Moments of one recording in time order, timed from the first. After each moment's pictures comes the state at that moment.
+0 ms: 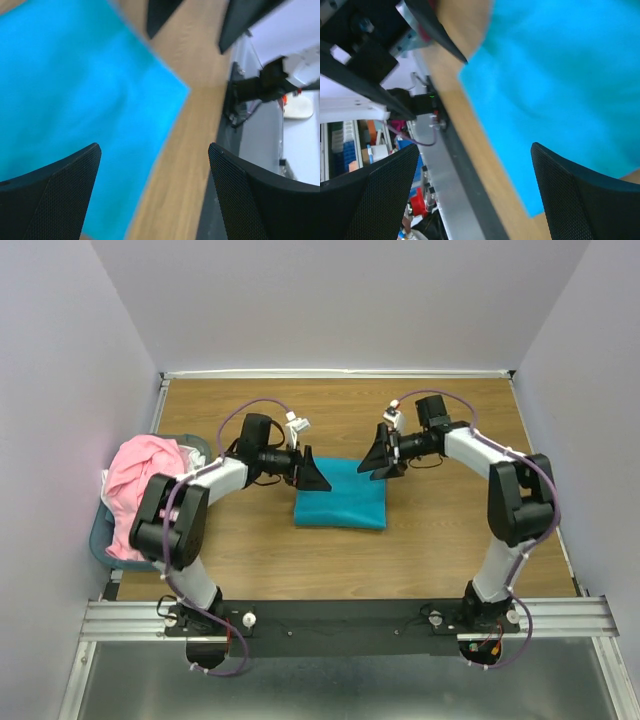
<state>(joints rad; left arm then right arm) -0.31 1.76 0.97 0.07 1.07 -0.25 0.24 1.90 1.27 -0.45 -1.03 0.26</state>
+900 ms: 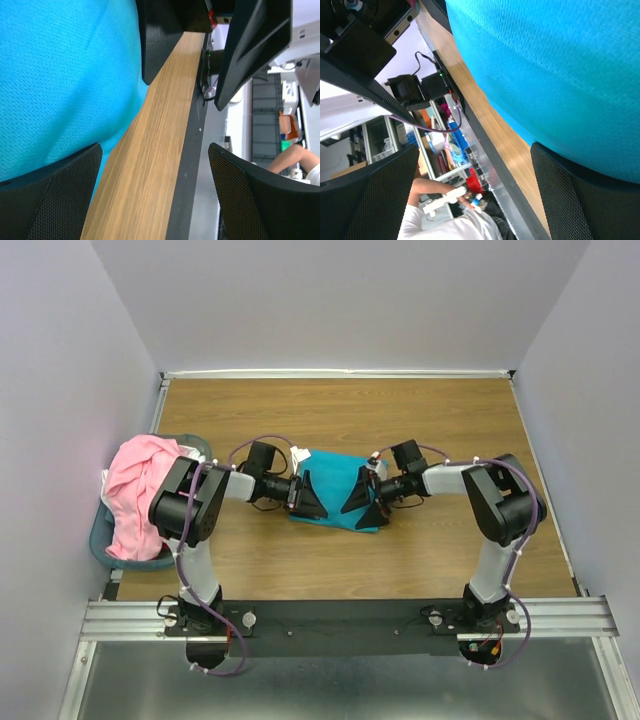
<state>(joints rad) -0.31 1.90 0.82 0.18 1.22 -0.37 0.39 1.89 0.90 -0.08 -1.05 0.68</state>
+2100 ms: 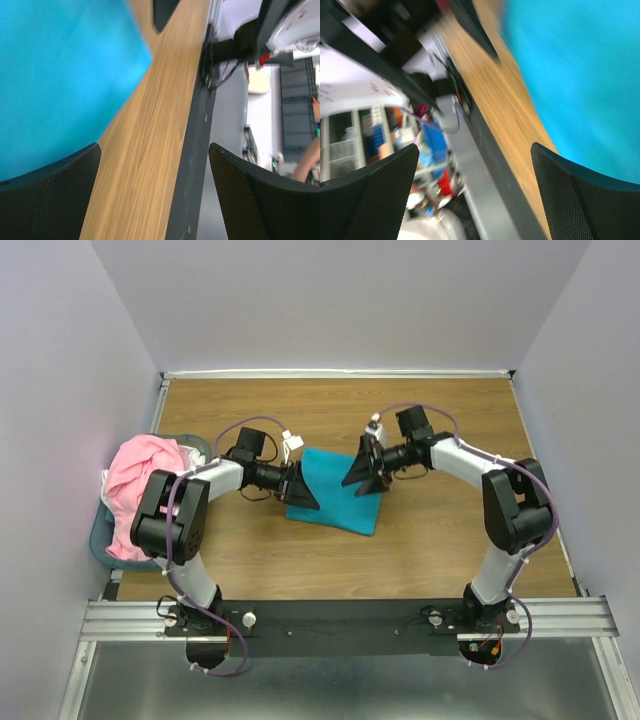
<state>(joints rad) -0.26 1.75 0.91 -0.24 1.23 -0.04 0.36 1.81 1.11 -0.37 -1.07 0.45</state>
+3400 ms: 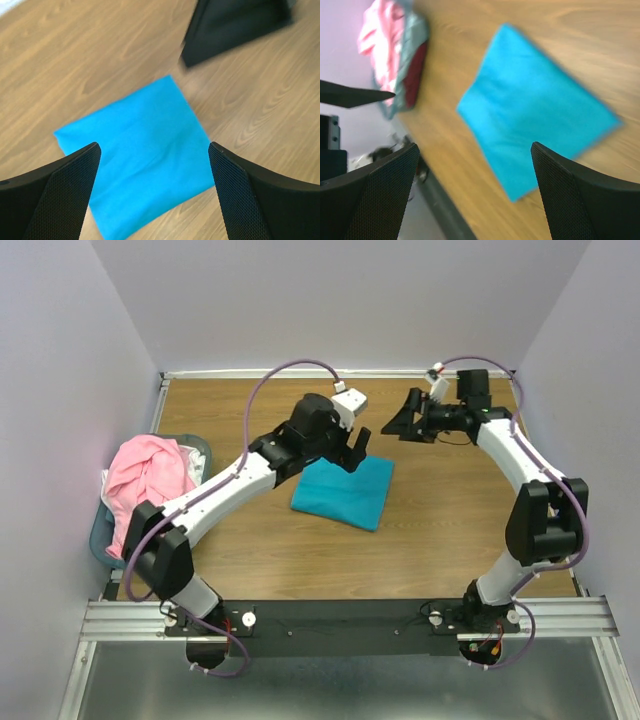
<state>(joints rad) -0.70 1.53 1.33 -0.25 0.13 -0.05 0.13 1.70 1.34 -0.40 -0.86 0.36</state>
